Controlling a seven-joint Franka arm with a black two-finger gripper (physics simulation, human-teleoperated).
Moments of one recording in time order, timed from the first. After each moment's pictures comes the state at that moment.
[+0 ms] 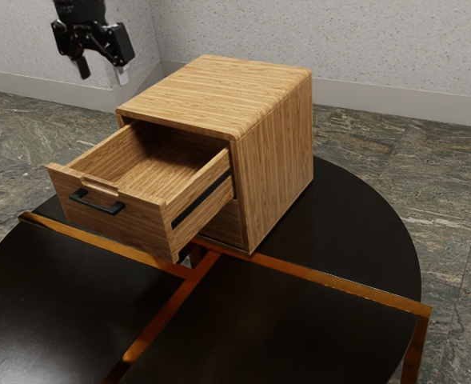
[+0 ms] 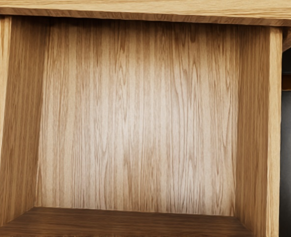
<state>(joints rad) -0.05 0.08 0.08 -1.21 0.00 1.36 0.04</state>
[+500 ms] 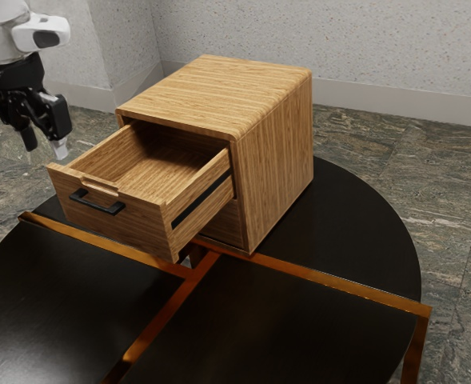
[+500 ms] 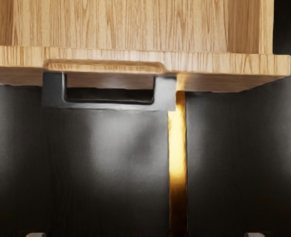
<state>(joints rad) -0.04 -0.51 0.03 -1.95 0.04 1.45 -0.01</state>
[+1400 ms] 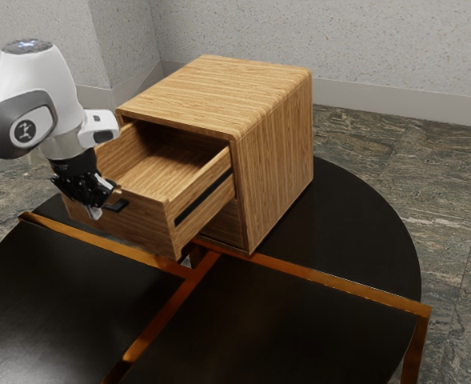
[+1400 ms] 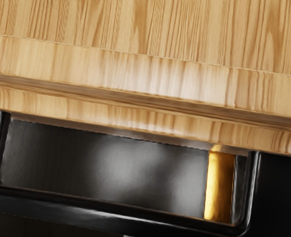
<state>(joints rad) -0.04 -0.40 0.06 -2.31 0.09 2.00 -0.13</state>
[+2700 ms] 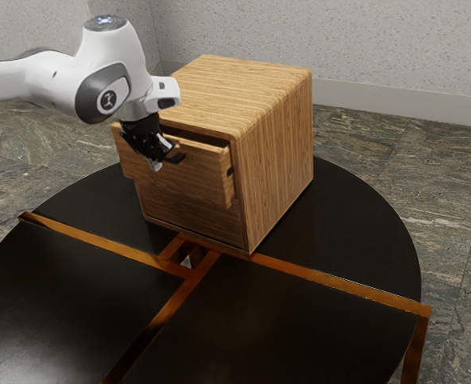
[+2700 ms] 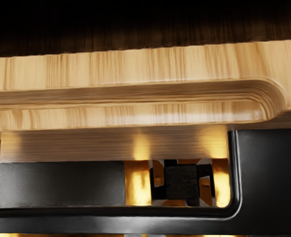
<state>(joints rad) -0.05 0.07 0.03 -1.84 0.12 2.13 0.02</state>
